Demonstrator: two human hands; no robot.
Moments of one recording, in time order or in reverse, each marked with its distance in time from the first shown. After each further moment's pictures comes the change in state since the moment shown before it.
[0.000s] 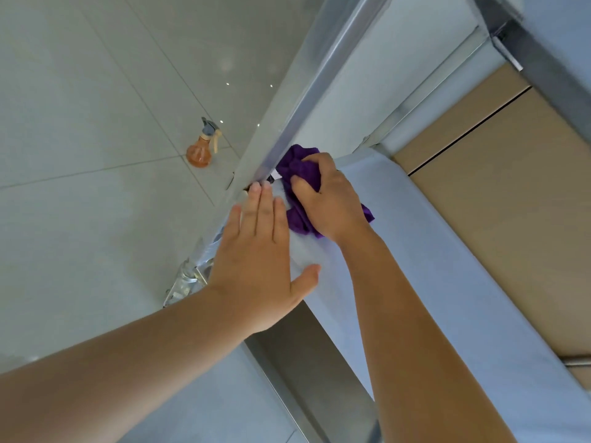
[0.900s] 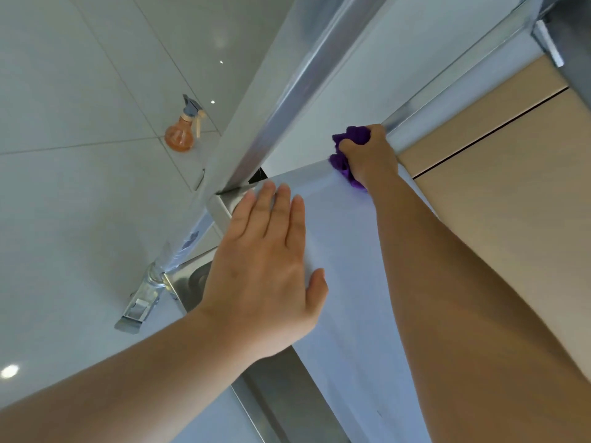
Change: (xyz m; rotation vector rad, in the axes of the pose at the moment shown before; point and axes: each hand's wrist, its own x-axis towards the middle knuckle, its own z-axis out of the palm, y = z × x) left_hand 0.030 0.018 0.016 -0.064 0.153 0.091; right_hand 0.118 0.079 -0.023 0.119 0.127 0.419
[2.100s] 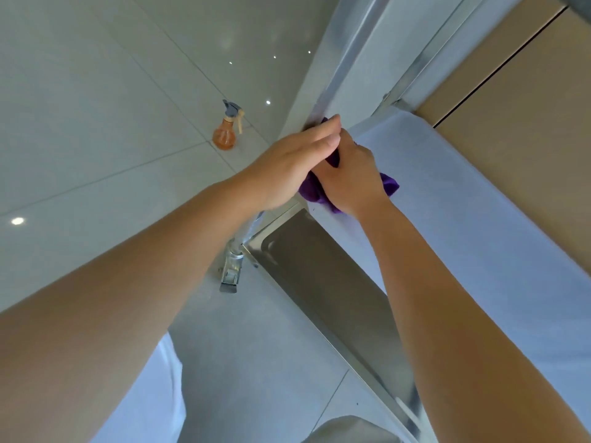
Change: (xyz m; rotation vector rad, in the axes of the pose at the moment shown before) left_hand 0.013 -0.066 -0.068 -1.054 -0.419 0.053; right_hand -0.194 -0.037 0.028 -0.085 -0.061 -0.329
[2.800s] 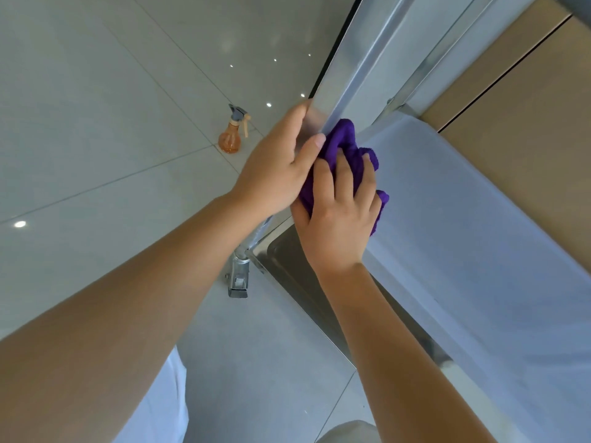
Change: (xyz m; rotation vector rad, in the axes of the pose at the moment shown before) left_hand -0.004 -0.014 -0.010 0.331 0.438 0.232; right_hand -0.052 -0.018 0.051 -0.557 0.677 -0.269
